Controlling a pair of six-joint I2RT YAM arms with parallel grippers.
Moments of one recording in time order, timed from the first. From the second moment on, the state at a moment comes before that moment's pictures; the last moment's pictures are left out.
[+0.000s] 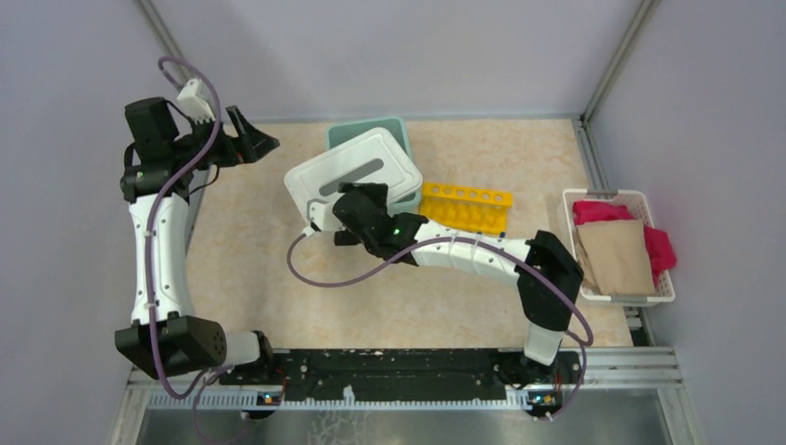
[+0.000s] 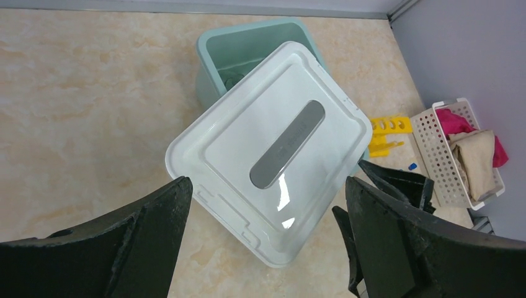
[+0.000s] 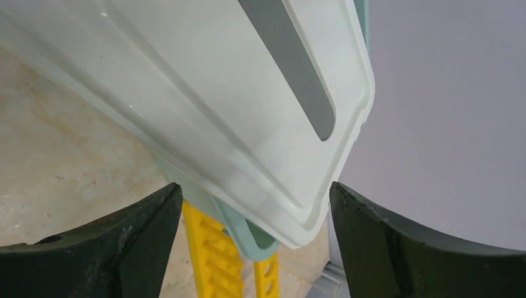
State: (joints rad) left arm 0.21 1.32 1.54 -0.65 0.71 -0.18; right arm 1.10 1.76 1.40 -0.25 0.56 -0.83
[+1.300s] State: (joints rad) left arm 0.29 1.36 1.16 -0.75 0.63 0.27; right arm 0.63 2.06 2.08 -0.63 0.18 0.04
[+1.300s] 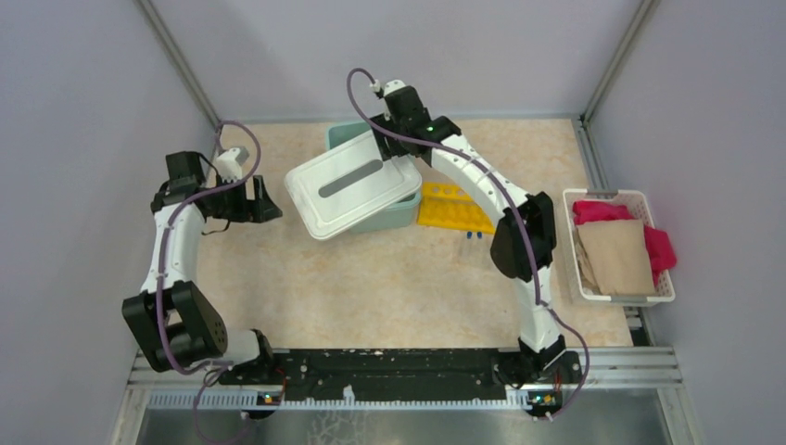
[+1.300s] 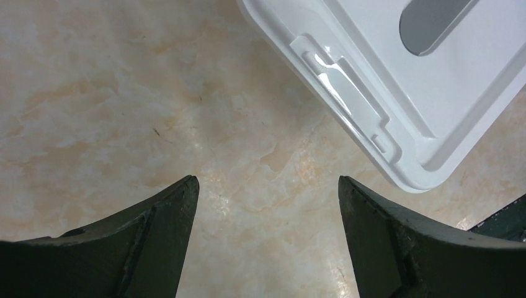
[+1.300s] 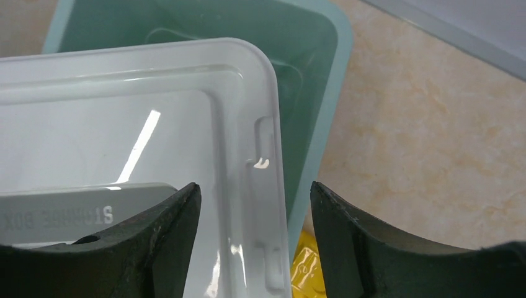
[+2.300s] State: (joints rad) left arm 0.17 1.58 1.16 -0.54 0.61 0.19; right arm 0.55 2.05 1.93 -0.56 0.11 0.19
